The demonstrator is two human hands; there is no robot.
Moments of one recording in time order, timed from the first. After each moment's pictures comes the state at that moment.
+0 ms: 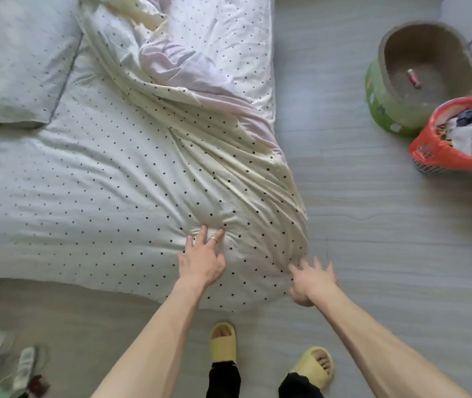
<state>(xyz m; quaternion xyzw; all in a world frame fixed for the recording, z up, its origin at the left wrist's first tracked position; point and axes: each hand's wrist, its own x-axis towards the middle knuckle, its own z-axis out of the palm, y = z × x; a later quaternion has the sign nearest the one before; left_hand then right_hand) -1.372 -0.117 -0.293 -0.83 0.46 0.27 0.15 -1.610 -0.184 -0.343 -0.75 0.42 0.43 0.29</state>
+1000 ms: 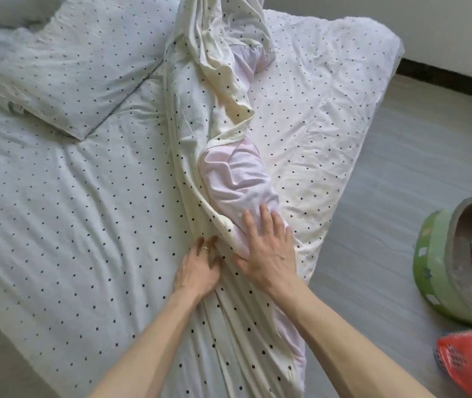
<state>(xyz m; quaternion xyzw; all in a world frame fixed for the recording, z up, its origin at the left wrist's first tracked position) -1.206 -0.383 -0.281 -0.91 0.25 0.30 -0.14 -1.310 -0.524 -0.240 -0.93 0.31 0.08 0.15</state>
